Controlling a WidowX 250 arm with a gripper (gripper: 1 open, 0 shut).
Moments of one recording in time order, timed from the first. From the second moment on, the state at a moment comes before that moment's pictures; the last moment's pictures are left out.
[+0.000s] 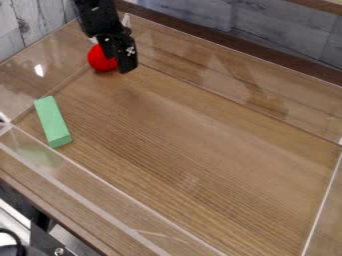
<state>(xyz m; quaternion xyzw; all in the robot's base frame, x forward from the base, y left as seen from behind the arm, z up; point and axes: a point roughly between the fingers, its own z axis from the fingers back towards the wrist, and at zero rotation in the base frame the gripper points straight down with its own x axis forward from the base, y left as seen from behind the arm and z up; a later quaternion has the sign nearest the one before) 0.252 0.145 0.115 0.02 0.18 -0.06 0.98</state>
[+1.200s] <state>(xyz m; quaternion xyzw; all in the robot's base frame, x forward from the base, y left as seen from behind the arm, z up) 0.269 0.142 0.116 0.00 0.18 -0.01 0.98</state>
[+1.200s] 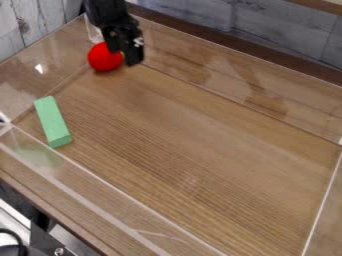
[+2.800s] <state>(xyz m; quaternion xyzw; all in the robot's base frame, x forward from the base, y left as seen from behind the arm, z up) 0.277 0.157 0.126 -0.01 0.19 0.07 0.98</state>
